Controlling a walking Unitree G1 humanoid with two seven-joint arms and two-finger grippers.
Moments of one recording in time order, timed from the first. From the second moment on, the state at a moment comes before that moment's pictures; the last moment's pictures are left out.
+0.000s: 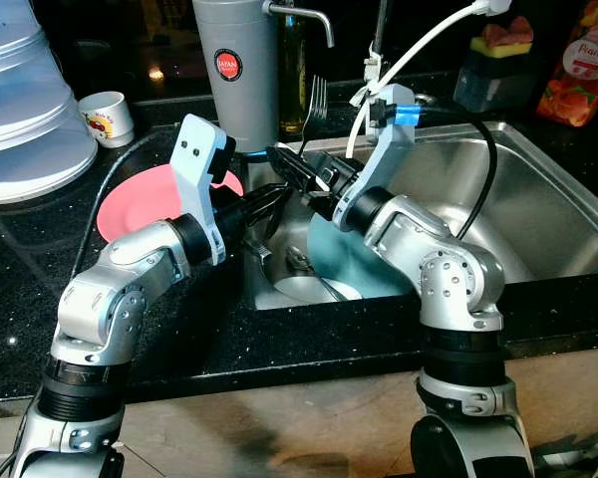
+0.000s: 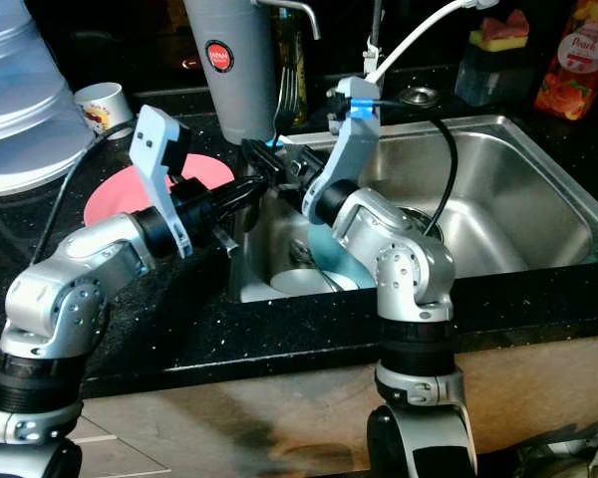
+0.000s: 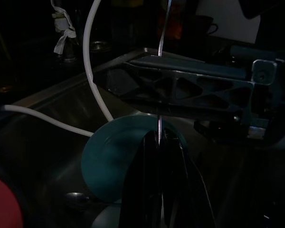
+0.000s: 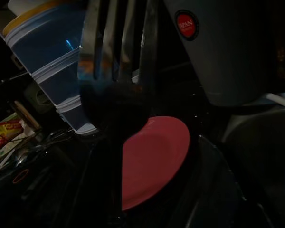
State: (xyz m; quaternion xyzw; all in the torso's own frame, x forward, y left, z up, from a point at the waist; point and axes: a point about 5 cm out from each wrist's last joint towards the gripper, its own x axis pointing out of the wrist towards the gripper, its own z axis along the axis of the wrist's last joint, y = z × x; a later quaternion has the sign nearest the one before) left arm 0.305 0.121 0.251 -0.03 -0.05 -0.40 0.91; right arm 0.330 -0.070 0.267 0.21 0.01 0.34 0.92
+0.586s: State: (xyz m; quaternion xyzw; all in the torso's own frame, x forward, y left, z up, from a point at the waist) left arm 0.306 0.121 0.249 -0.03 -0.04 -0.39 0.92; right arm 0.329 -0.063 0.272 0.23 0.00 0.36 0.91
